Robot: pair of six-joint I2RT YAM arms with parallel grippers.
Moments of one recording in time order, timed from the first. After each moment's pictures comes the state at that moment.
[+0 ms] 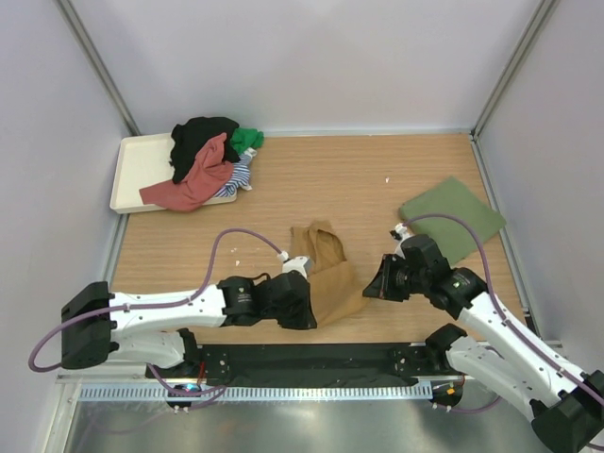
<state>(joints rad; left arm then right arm) -1.25 1.23 0.75 -0.40 -0.06 -1.06 0.55 0.76 0.57 -0.65 -0.27 0.71</state>
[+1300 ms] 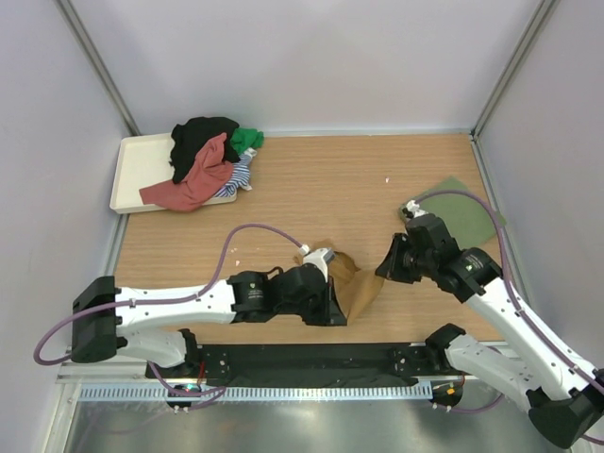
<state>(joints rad) -1.32 1.31 0.93 -0.31 -0.01 -1.13 0.55 0.82 0.87 -0.90 -0.05 0.68</state>
